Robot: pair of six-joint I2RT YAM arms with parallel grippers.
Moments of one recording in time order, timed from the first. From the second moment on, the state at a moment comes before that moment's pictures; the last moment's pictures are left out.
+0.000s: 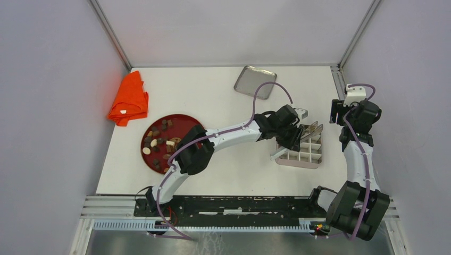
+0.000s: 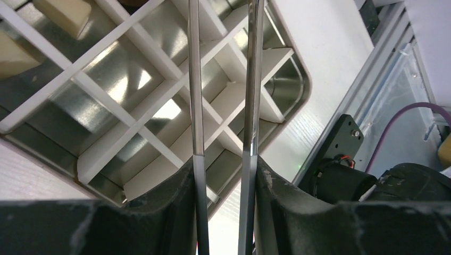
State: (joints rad) left arm -1.08 2.27 1.92 -0.41 0.28 -0.50; right arm -0.40 1.11 0.72 -0.01 -0.18 -0.29
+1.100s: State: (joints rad) left arm -1.08 2.31 2.03 -0.53 0.21 -0.48; right arm -0.41 1.11 0.72 -0.01 -0.21 -0.29
